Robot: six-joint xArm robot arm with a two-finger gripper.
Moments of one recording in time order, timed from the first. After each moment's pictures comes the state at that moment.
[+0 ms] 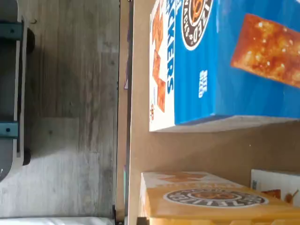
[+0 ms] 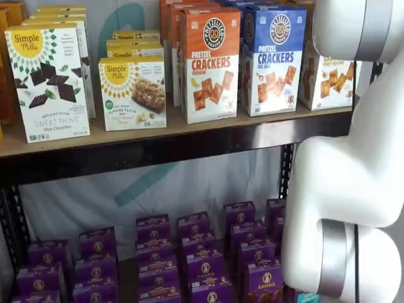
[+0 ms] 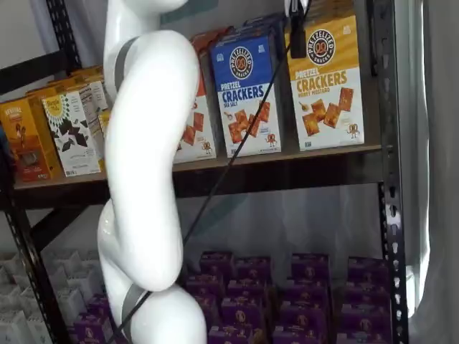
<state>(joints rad) -0.55 0.06 -2.04 0.18 1.89 -2.05</state>
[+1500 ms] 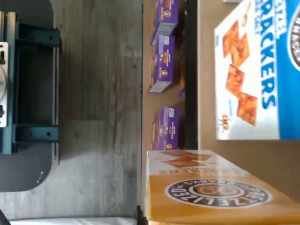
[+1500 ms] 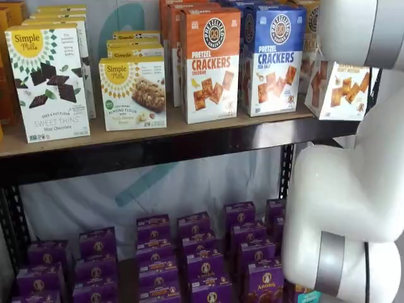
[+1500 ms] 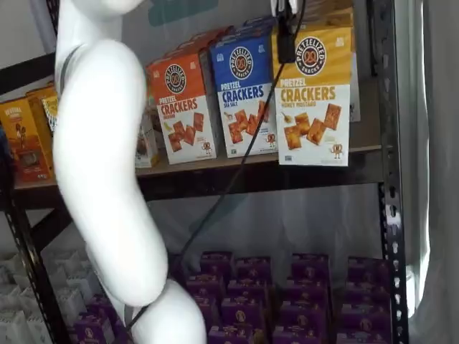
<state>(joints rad) -0.65 -0.22 -1.76 0.19 1.91 -2.14</state>
